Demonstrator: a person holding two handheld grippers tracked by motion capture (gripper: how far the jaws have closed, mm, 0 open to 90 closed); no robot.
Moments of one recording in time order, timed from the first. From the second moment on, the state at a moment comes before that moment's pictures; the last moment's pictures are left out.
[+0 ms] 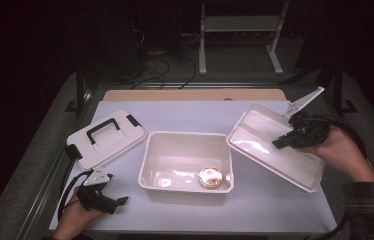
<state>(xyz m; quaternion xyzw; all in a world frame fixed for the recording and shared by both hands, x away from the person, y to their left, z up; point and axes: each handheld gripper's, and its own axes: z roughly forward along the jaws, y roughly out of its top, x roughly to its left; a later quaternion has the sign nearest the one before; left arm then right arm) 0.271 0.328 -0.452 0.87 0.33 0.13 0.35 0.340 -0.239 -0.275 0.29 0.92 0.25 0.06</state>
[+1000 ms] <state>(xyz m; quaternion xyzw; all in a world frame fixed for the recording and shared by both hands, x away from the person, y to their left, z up) 0.271 0.328 -0.452 0.87 0.33 0.13 0.35 0.361 -0.122 -0.255 0.15 0.95 0.26 0.01</state>
